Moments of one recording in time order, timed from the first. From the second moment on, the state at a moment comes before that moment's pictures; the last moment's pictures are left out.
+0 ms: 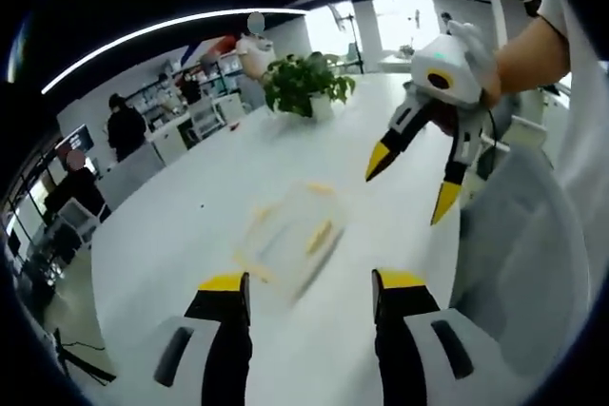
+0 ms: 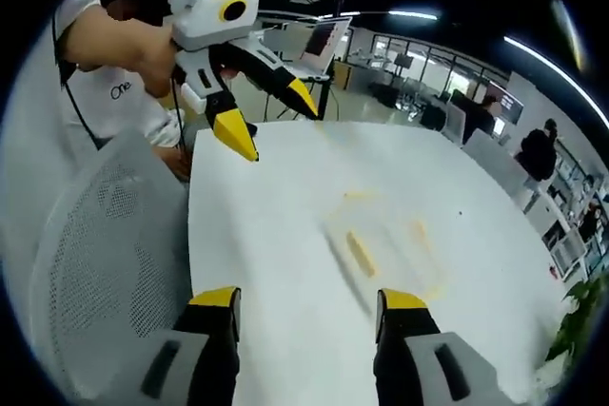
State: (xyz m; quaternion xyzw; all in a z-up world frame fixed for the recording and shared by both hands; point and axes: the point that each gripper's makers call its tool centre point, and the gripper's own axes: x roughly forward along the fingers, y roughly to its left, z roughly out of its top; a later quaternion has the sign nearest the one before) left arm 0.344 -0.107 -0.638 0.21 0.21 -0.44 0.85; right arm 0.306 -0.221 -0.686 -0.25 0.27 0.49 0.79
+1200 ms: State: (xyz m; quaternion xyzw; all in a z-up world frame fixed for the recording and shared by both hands) left arm 0.289 -0.099 -0.644 0.13 0.16 -0.42 0.88; right arm 0.259 -0.228 -0.680 -0.15 0.24 0.46 0.84
